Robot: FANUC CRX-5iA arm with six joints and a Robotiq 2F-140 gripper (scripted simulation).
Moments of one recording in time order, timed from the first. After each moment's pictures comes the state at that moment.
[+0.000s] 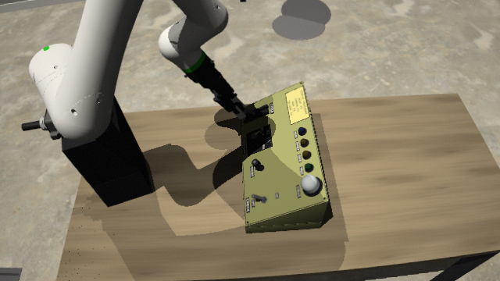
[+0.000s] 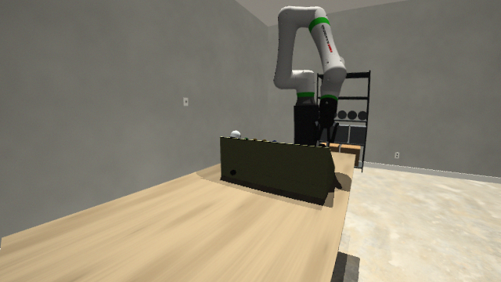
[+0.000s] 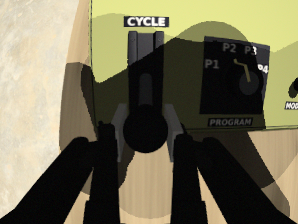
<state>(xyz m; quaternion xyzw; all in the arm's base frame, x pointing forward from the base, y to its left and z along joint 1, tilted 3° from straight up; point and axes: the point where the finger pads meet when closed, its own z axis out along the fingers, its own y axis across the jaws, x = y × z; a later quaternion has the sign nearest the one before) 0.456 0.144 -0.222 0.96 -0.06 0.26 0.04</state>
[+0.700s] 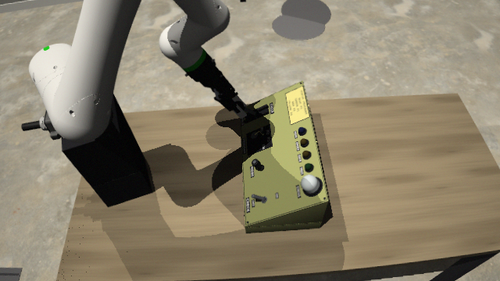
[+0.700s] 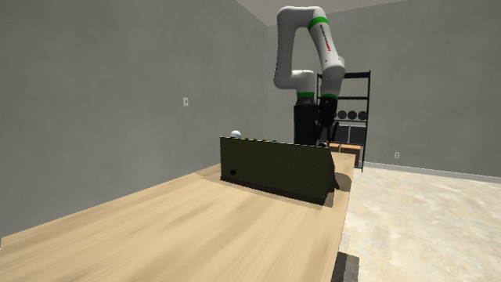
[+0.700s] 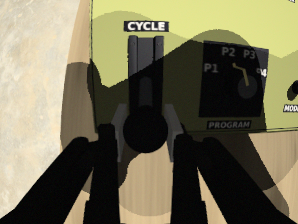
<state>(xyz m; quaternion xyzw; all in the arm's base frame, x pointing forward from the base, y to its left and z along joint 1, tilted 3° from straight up) 0.459 0.144 -0.217 0.96 -0.06 0.26 0.04</state>
